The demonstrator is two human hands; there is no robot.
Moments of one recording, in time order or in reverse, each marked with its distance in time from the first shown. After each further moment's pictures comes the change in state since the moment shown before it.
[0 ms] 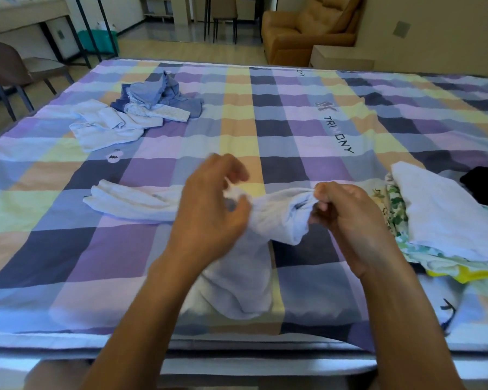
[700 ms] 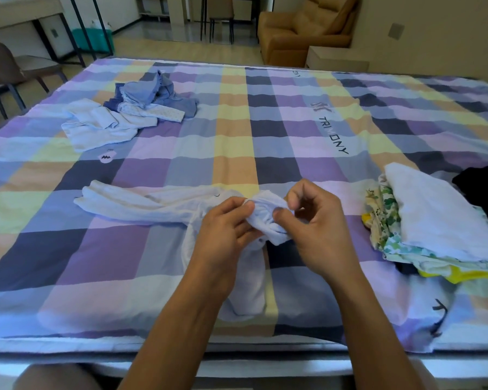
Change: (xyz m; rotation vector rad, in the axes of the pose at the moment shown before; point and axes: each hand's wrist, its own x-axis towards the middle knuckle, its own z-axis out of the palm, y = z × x) left_hand -0.019 0.021 0.039 -1.129 -0.068 -0.778; right_hand -0.003 0.029 0.012 -0.378 0.011 -0.287
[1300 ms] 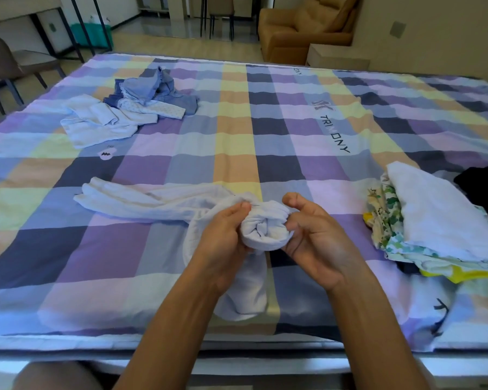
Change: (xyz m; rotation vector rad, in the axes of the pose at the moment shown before) left_hand 0.018 -0.019 -0.009 -0.052 -0.001 -0.115; right_hand 0.000 -0.002 0.005 0.929 -0.233 0.572
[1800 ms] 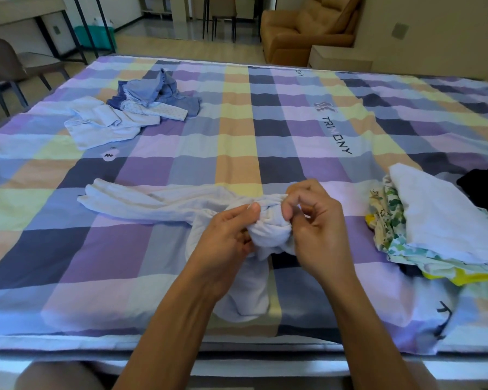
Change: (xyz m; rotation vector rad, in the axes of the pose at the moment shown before) left_hand -0.007 0.003 -0.010 0.081 -0.121 0.105; right_hand 0.002 0.005 0.004 -0.973 0.248 -0.724
